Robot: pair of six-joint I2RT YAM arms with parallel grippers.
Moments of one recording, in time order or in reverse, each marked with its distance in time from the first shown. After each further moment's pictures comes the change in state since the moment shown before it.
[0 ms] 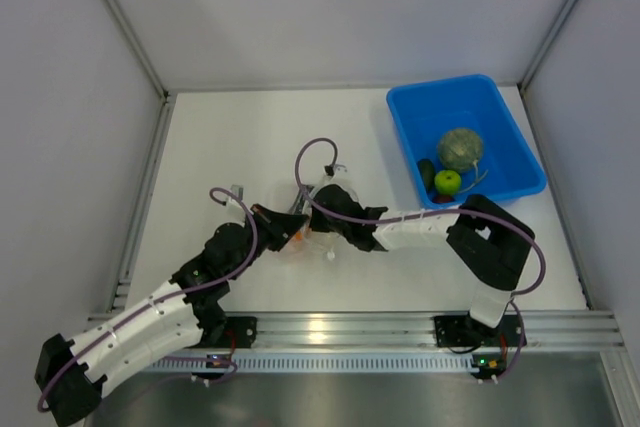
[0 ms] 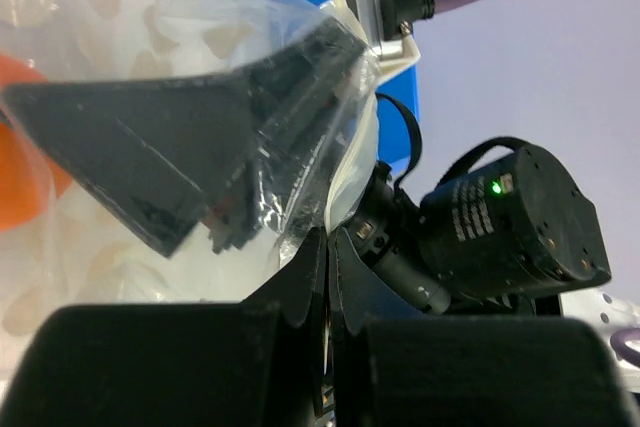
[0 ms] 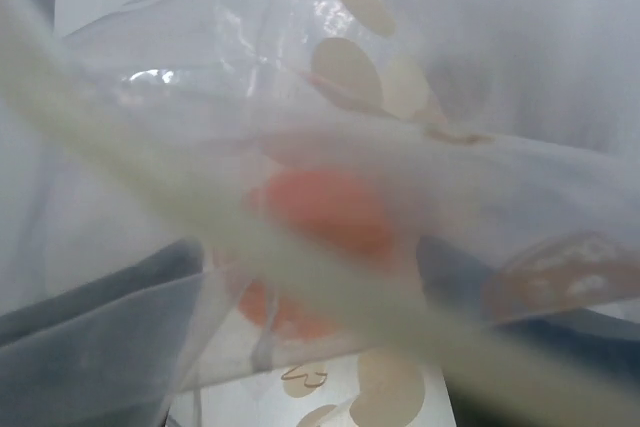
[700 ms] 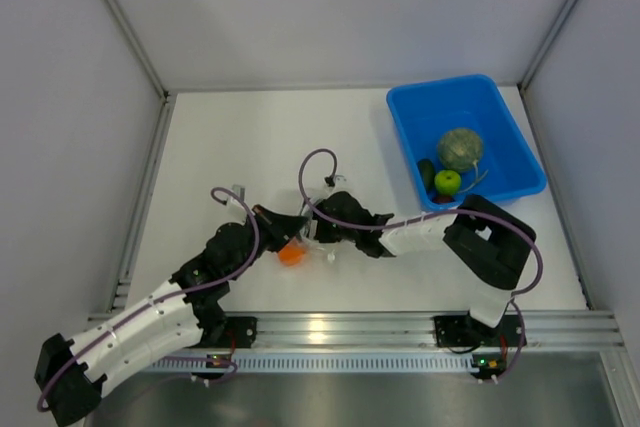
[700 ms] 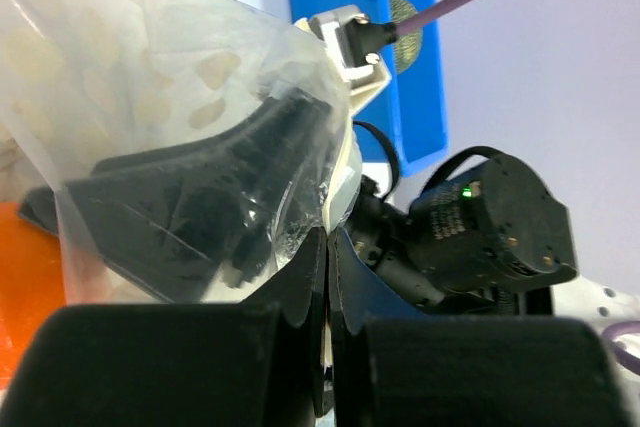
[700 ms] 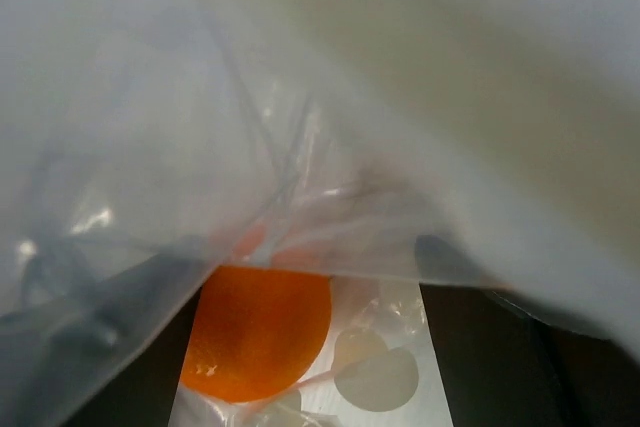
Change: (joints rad) left arm 0.000 0.001 0.002 -0.023 -0.011 0.049; right arm -0.029 0.023 -0.092 0.103 -0.170 -0.048
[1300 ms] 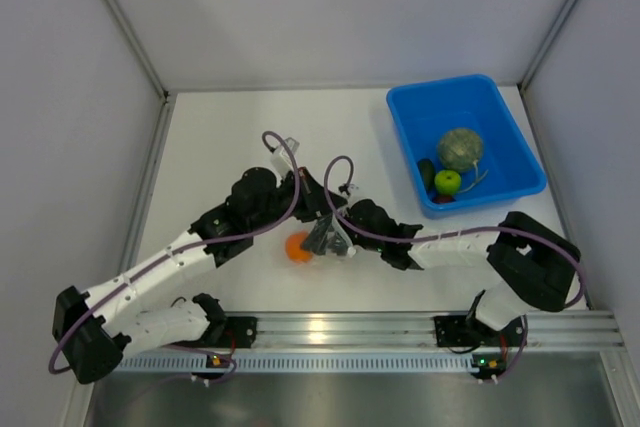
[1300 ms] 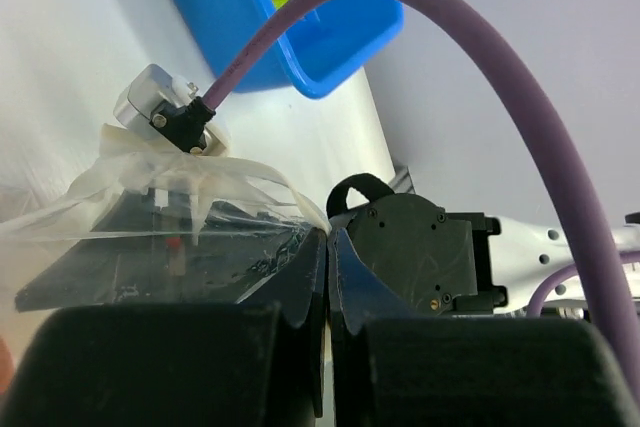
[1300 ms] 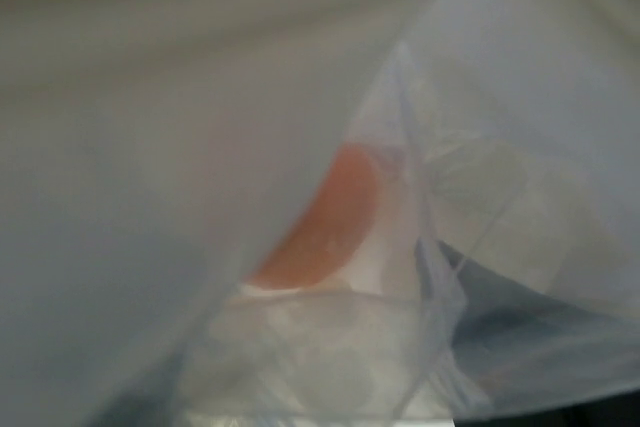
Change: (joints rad) left arm 0.000 0.387 0.476 -0.132 0.336 0.270; right arm -0.001 -0.233 -0.201 0.051 -0.191 -0.003
